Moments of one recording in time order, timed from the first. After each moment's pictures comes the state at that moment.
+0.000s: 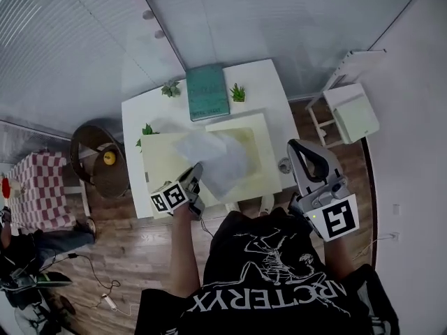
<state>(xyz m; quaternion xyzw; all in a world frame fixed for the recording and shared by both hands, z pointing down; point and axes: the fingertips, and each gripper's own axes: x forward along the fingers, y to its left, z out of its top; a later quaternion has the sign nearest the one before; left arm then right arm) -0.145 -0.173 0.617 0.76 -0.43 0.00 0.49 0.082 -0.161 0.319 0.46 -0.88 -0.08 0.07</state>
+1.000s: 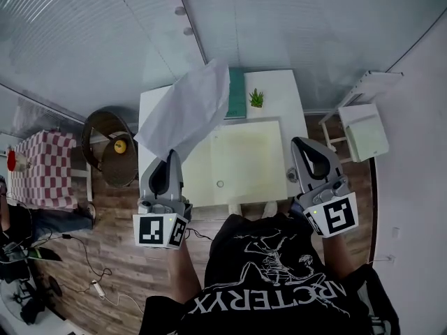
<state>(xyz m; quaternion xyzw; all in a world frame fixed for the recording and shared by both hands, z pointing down) -0.185 -0.160 0.330 0.80 -0.60 0.01 0.02 0.056 -0.176 0.311 0.43 -0.90 -0.07 0.04</state>
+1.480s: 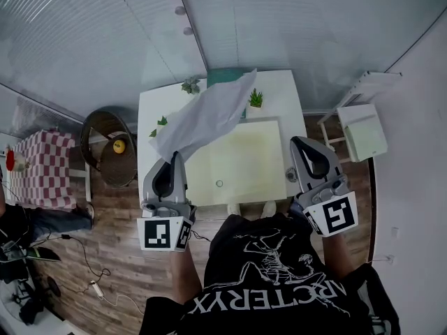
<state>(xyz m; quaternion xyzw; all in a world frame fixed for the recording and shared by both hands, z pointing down) -0.170 -0.152 0.329 0.80 -0.60 0.02 -0.01 0.057 -0.173 0.313 0.42 -0.90 -0.08 0.04</state>
